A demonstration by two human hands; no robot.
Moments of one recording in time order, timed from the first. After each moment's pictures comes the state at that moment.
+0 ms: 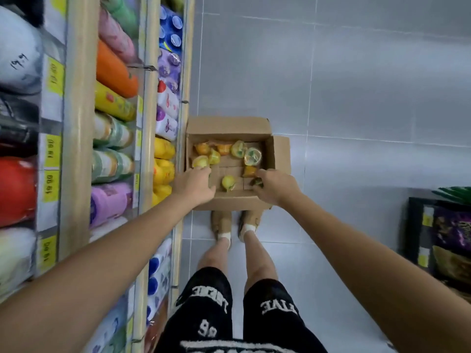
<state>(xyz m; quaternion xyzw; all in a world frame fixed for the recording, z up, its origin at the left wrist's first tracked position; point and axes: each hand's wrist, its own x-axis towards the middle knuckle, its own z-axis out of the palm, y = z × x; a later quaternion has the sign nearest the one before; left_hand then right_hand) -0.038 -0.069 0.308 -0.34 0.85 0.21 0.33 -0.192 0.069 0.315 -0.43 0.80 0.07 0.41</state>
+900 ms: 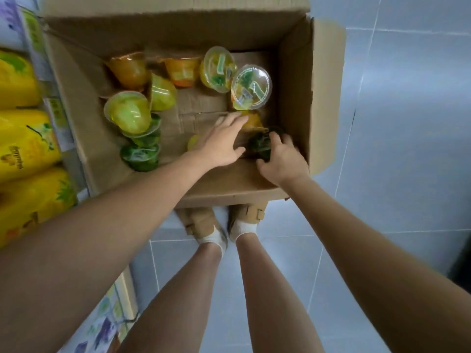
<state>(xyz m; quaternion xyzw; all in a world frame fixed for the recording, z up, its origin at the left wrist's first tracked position) -0.124 0.006 -0.168 -0.21 0.85 0.36 0.32 -0.208 0.137 -0.126 -0.23 0.84 0.06 0.48</state>
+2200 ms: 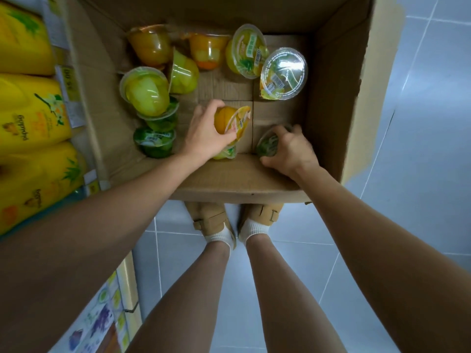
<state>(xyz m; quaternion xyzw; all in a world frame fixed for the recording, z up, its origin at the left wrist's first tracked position) -0.071 -0.010 -0.180 -0.49 0.73 0.43 0.20 -0.199 0.125 -0.175 -0.29 0.81 0.05 0.50</state>
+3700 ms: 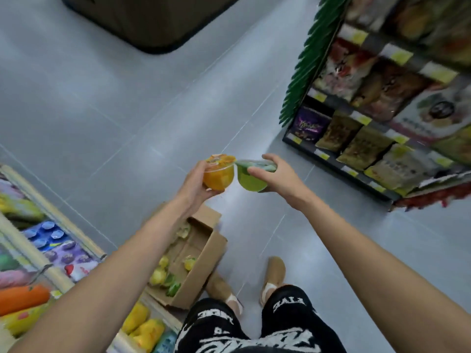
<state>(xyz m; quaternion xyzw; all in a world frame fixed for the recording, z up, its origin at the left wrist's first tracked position) -0.192 0.170 0.524 -0.19 0.59 0.73 0.28 -0.164 0.367 0.542 0.19 0.75 -0.61 0.16</state>
